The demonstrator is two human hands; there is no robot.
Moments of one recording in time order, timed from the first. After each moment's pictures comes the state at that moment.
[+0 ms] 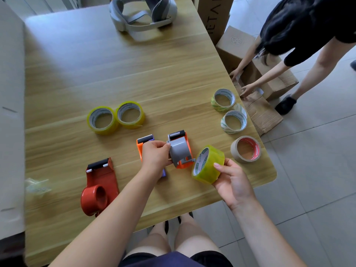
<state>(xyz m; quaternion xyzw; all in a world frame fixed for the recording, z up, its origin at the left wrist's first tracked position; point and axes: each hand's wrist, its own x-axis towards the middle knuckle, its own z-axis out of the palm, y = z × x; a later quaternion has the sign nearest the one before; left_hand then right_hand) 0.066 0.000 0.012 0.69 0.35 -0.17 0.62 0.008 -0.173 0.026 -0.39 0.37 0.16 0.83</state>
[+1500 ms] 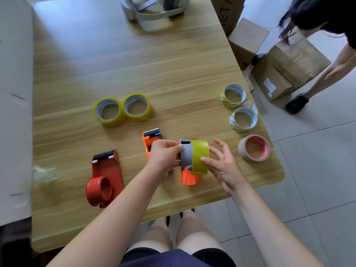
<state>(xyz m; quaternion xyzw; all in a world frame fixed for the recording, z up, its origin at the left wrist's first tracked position) 0.054 -0.001 0.021 0.64 0.33 -0.22 0.66 0.028 -0.168 -0.020 -0.54 0.23 0.24 0.77</state>
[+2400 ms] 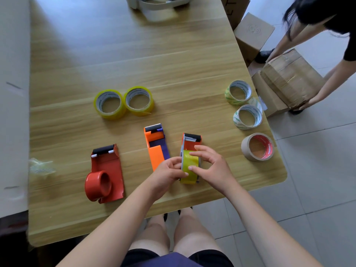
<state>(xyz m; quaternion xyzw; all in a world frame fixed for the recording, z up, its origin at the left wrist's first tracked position) 0.004 0.019 -0.037 0.47 0.21 -0.36 0.78 0.022 -0.147 -0.025 -0.84 0.02 0.21 0.49</state>
